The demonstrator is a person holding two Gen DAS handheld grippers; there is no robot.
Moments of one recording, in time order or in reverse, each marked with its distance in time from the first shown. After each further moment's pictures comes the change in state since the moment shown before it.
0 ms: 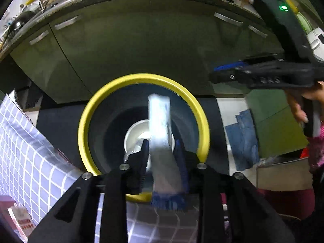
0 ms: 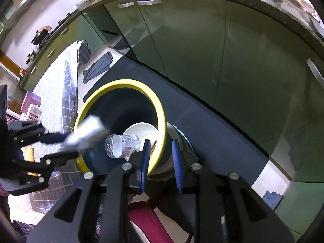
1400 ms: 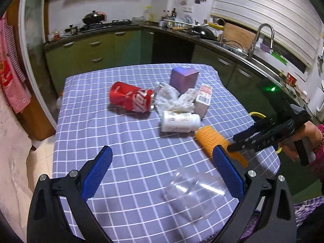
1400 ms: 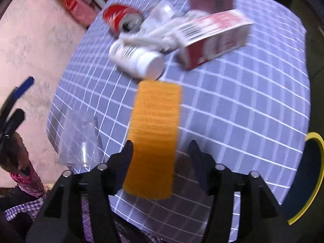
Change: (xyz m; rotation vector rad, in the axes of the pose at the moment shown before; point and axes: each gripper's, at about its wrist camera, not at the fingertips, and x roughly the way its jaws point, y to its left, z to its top) left arm -0.264 0.097 -0.446 -0.861 -0.468 0.533; right arm 0.090 0.433 -0.099 -0.783 0.407 0.242
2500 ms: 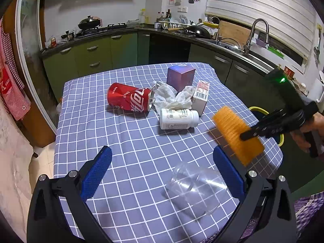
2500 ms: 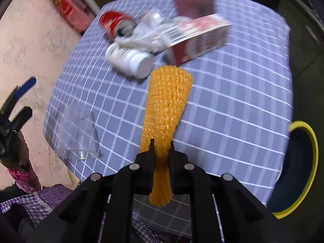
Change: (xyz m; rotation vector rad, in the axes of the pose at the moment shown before) left arm 0.006 -0.014 -0.003 0.059 -0.005 -0.009; right arm -0.036 -0.022 -0.031 0.058 -0.095 -0.046
